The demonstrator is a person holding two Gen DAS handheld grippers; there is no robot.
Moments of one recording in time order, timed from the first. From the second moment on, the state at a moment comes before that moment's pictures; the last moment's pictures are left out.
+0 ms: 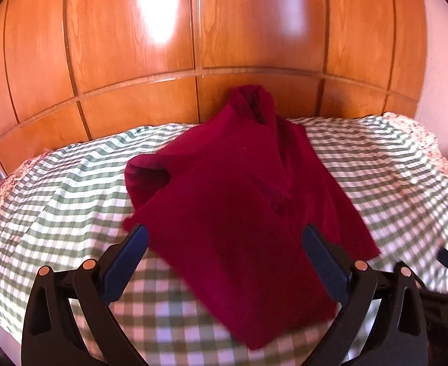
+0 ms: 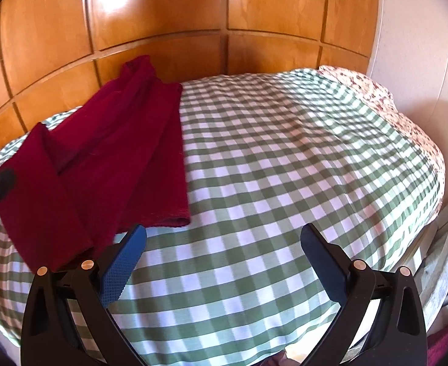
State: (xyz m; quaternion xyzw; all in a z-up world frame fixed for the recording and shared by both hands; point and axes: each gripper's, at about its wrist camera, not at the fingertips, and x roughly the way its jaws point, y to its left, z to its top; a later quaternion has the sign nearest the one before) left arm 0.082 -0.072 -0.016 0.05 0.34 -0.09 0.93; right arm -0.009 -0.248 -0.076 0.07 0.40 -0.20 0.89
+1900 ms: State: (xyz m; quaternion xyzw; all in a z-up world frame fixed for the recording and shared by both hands) left arm 0.168 0.043 -0.101 -0.15 0.46 -0.14 0.86; right arm 0.175 -0.345 -0.045 -0.17 0.41 -0.25 0.86
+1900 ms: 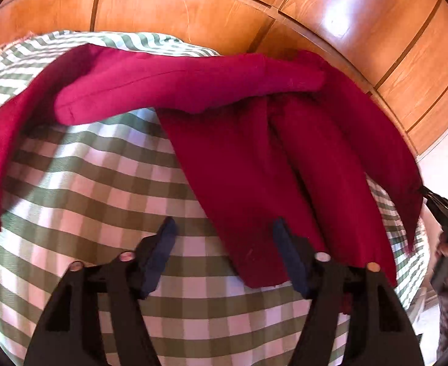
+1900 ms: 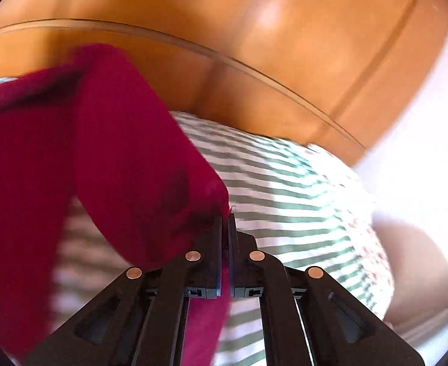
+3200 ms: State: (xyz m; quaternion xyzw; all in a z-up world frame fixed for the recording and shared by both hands) left arm 0.096 0.114 -0.061 -0.14 0.52 -0.14 0.83; right arm 0.037 -0.301 -0.064 0.03 0.52 -0.01 0.86
